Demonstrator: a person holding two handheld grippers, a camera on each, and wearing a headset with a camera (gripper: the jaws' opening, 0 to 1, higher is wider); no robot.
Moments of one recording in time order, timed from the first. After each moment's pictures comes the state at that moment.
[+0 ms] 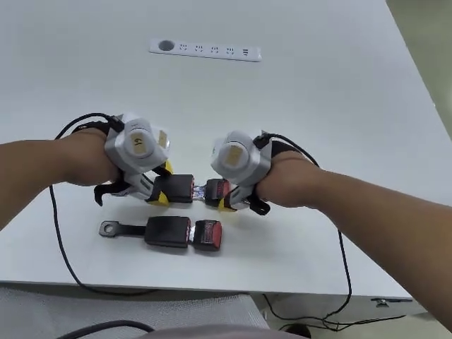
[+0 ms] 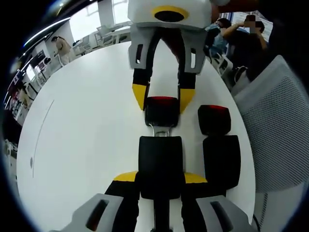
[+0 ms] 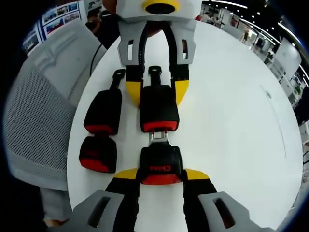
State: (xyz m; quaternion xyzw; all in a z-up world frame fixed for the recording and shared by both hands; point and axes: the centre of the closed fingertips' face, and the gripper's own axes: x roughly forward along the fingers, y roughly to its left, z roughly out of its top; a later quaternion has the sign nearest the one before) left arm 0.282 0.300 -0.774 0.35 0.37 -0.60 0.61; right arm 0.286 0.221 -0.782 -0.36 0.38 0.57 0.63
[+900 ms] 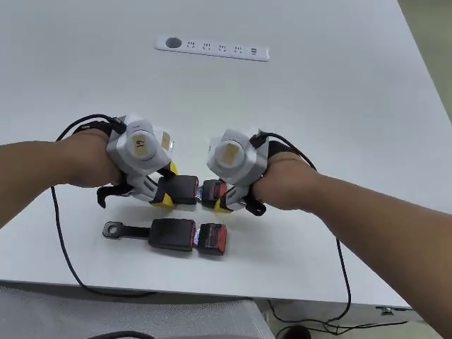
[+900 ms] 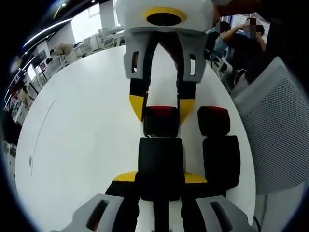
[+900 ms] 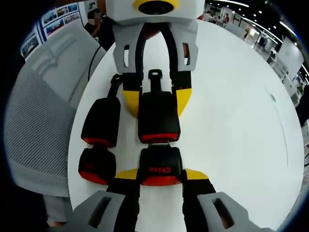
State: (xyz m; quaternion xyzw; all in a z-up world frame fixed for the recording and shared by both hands) left arm 0.287 0.302 -0.782 0.34 0.36 -0.61 0.62; right arm 0.288 0.242 -0.786 -0.37 0.39 0.58 0.61
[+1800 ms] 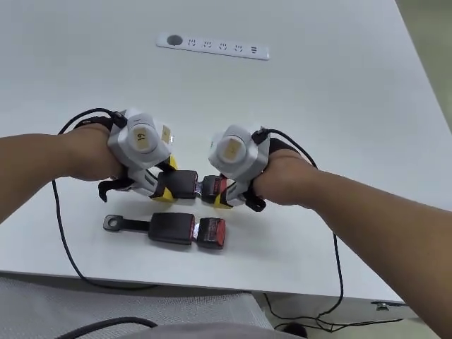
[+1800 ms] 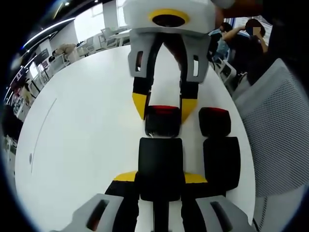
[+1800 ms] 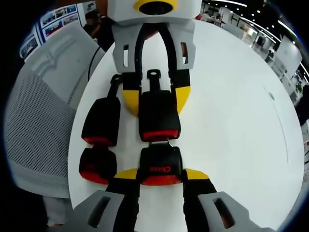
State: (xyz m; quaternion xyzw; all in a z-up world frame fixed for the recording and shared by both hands) left arm 0.283 0.301 -0.778 0.33 0.36 -0.60 0.63; right arm 0.285 0.238 -0.784 -0.36 0.39 0.57 0.62
